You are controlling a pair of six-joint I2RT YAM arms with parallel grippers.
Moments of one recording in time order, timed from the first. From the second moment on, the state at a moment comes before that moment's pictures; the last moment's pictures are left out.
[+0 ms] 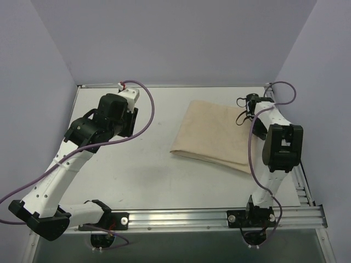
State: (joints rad) left arm -0.60 1.22 1.56 -1.04 -0.28 -0.14; right arm -0.02 1.93 1.43 -0.98 0.68 0.54
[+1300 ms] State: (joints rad) left arm -0.24 1.85 1.77 -1.06 -0.02 -0.33; right arm 0.14 2.19 1.66 -0.65 0.00 0.48
